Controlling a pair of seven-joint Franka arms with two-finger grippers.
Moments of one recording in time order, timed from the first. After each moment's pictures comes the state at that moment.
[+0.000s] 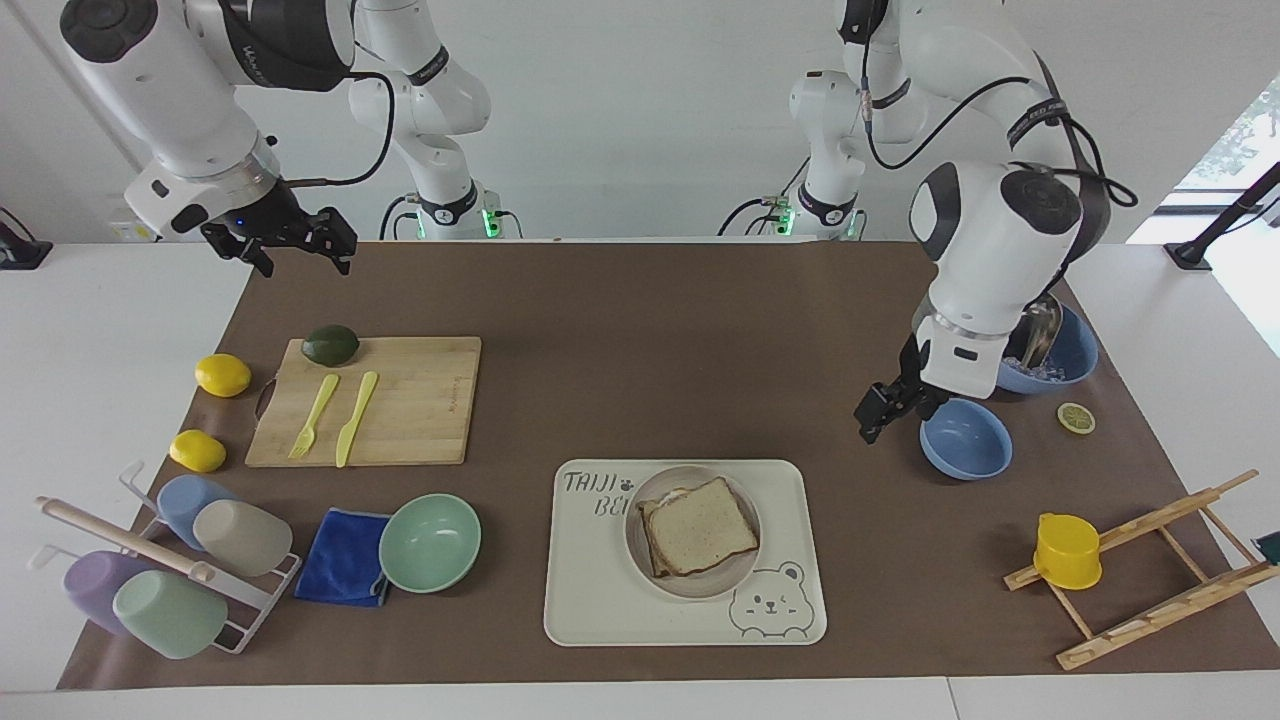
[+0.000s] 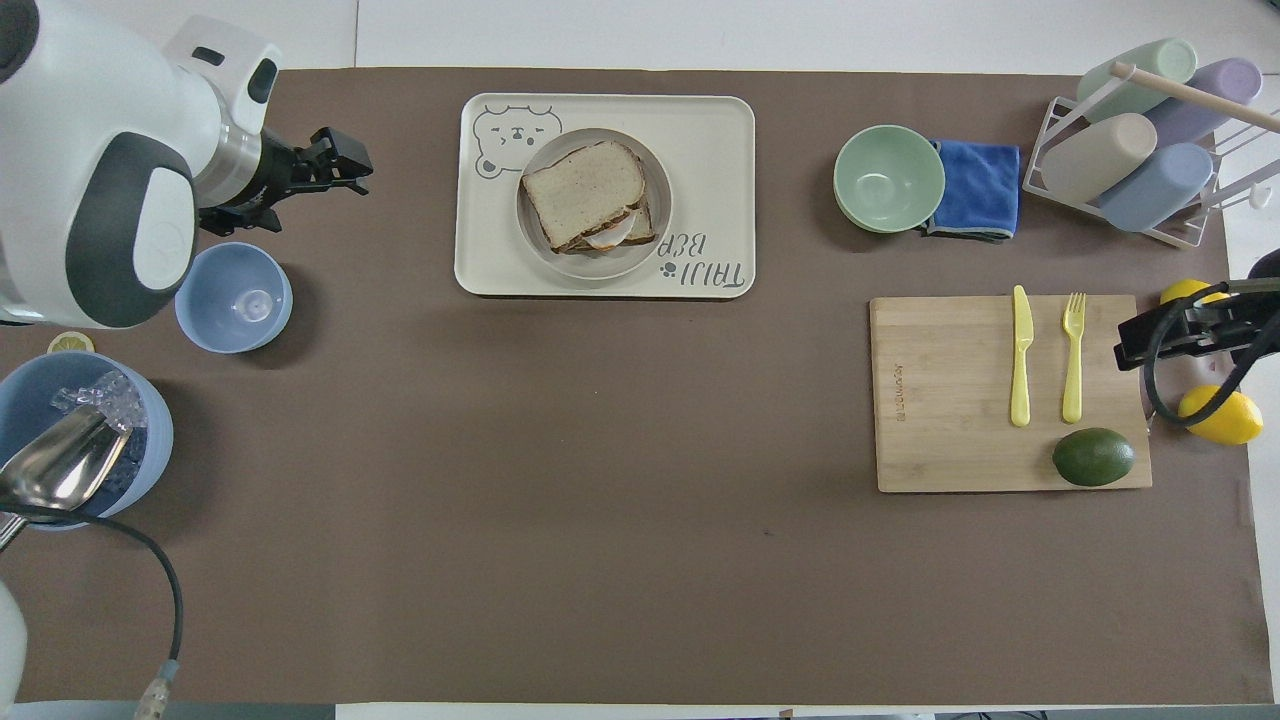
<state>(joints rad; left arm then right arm) -0.40 0.28 0.20 -1.52 -0.08 1.92 -0.47 -0.05 -0.01 0.00 -1.63 -0.03 1.46 -0.07</state>
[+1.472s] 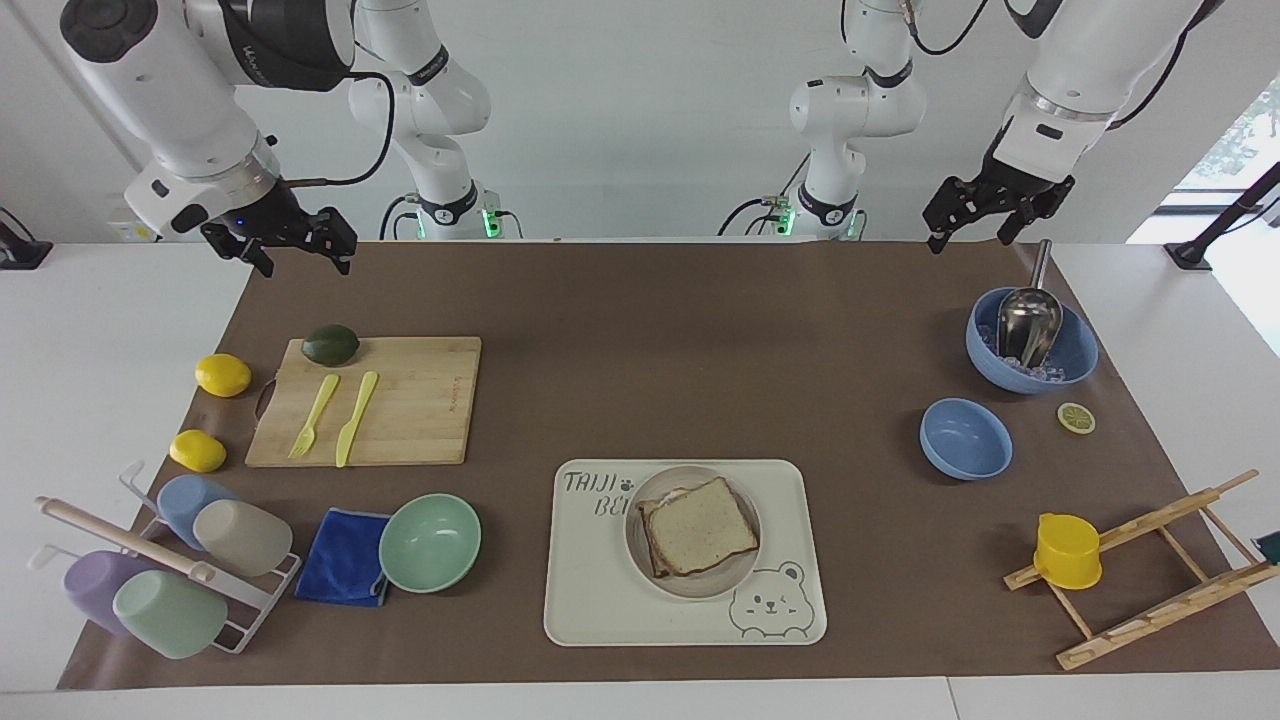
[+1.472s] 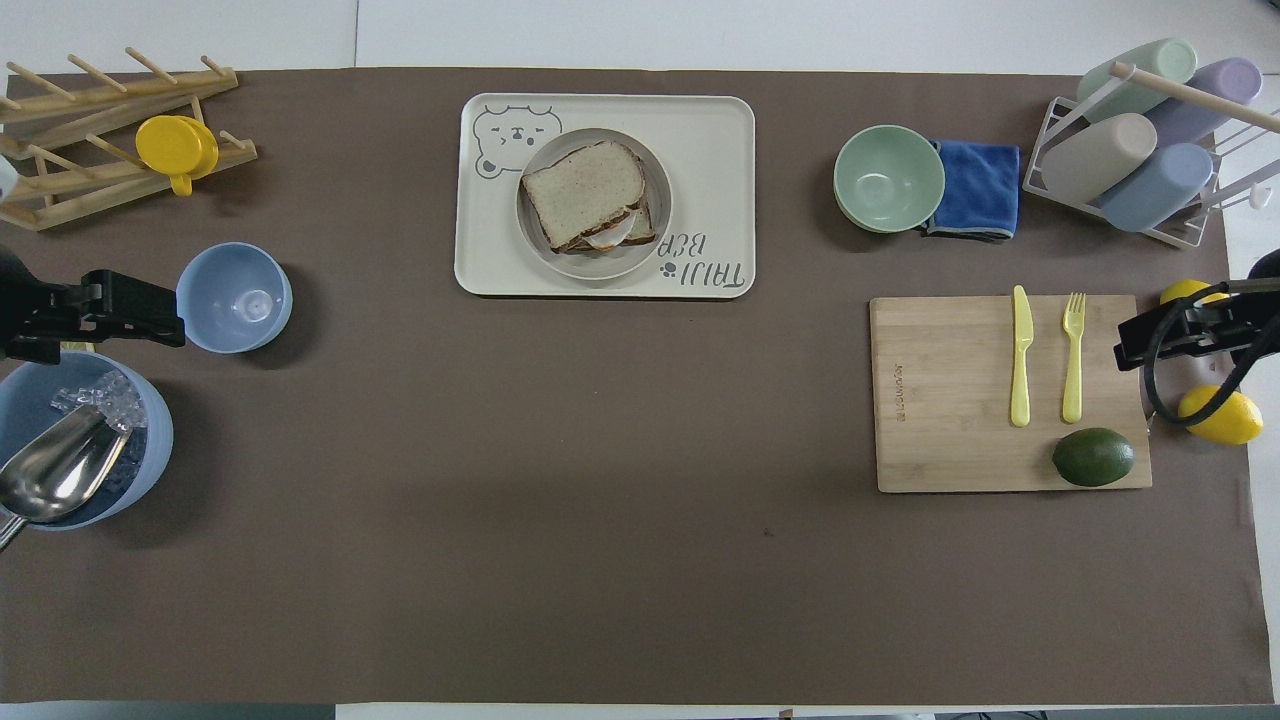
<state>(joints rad) -0.07 -0.07 -0.07 -1.61 -0.01 1.50 -0.20 -0.05 -0.01 0.00 -1.63 -0.03 1.46 -0.07</state>
